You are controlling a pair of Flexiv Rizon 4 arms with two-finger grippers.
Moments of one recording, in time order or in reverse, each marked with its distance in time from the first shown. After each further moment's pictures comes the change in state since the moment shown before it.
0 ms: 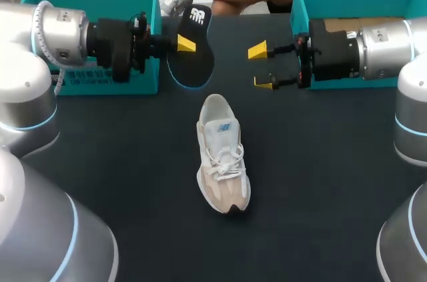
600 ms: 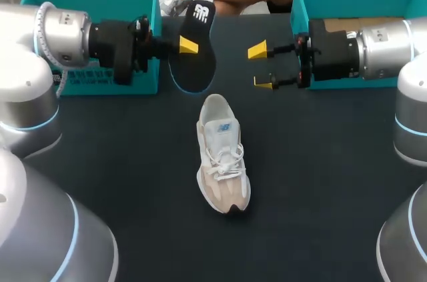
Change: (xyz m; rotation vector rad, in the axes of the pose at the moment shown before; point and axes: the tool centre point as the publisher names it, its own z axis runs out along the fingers) left arm -0.002 -0.005 0.005 0.020 -0.036 0.098; right arm 0.001 0.000 0.001 -0.002 0.002 0.003
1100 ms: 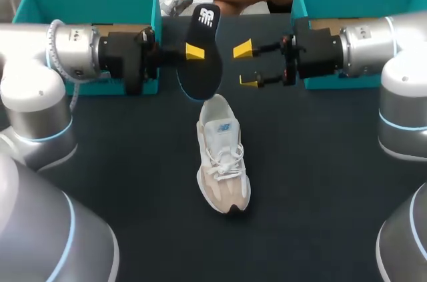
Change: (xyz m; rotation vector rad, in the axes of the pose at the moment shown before) left arm 0.014 0.004 0.015 -0.032 -0.050 0.036; right arm 0.006 0.003 0.030 0.047 0.022 -0.028
